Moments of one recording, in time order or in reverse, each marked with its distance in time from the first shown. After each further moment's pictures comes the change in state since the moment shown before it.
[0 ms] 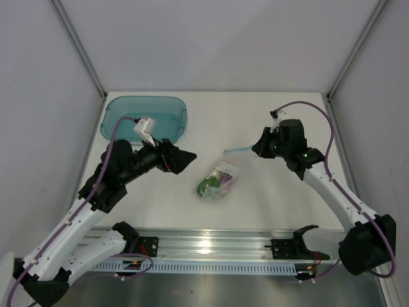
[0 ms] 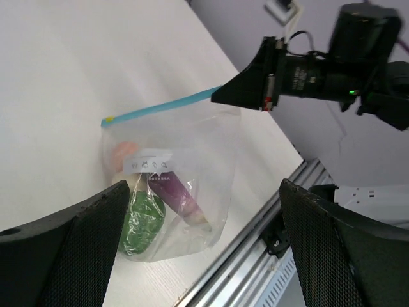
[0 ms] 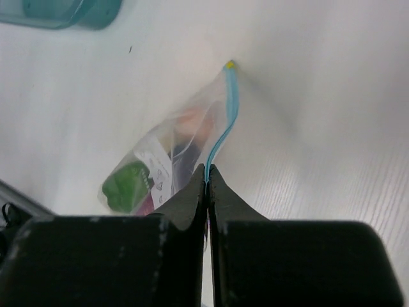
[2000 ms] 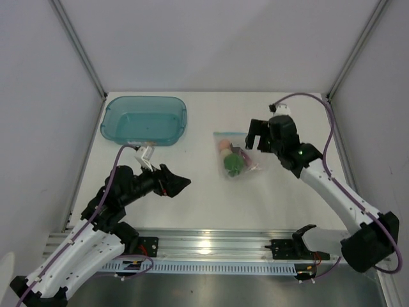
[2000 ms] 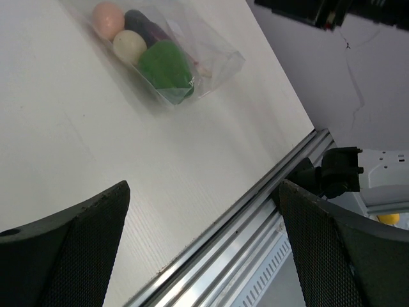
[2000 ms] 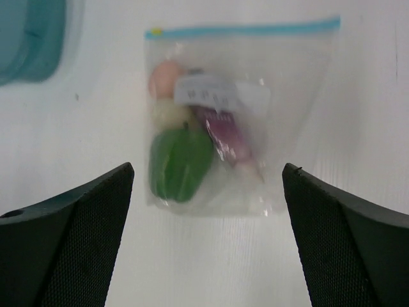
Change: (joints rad) left arm 0.011 -0.270 -0.321 -0.029 -0.004 -0.068; right arm 0.105 0.095 0.182 -0.069 0.389 -0.006
